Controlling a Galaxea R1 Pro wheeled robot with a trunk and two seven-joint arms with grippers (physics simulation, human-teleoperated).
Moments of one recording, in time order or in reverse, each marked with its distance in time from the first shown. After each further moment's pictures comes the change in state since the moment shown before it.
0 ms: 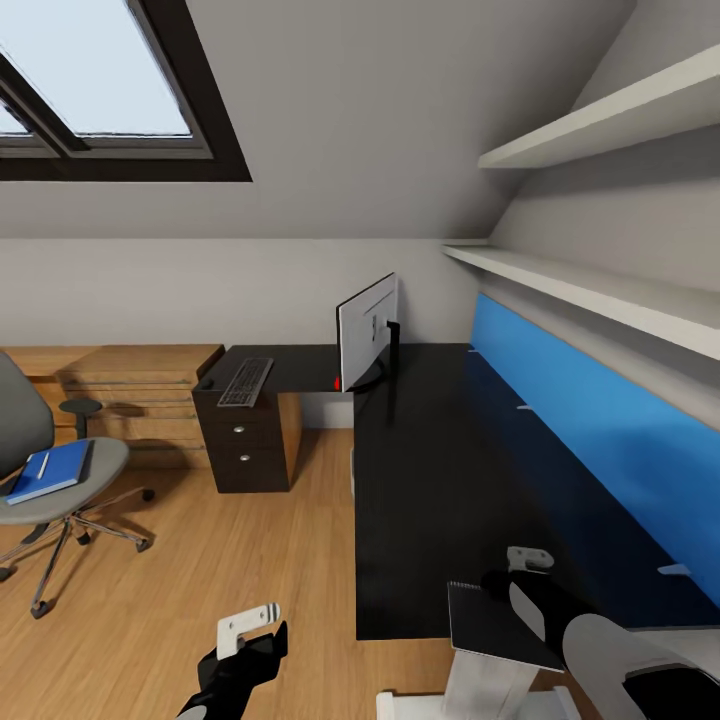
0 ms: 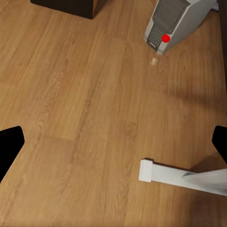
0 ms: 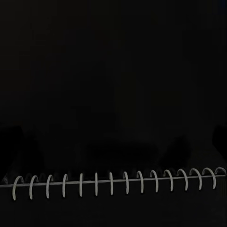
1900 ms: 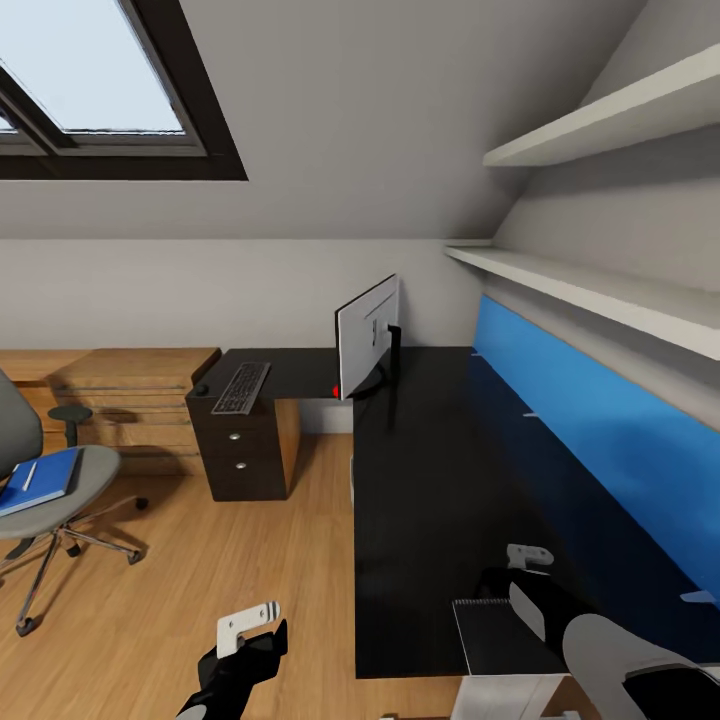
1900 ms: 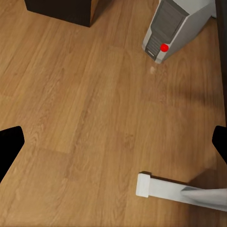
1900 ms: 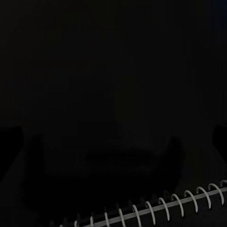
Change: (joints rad) left arm 0.000 -0.001 0.001 -0.005 0.000 -0.004 0.001; right arm 0.000 0.000 0.001 0.001 0.000 -0.028 0.001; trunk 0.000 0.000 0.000
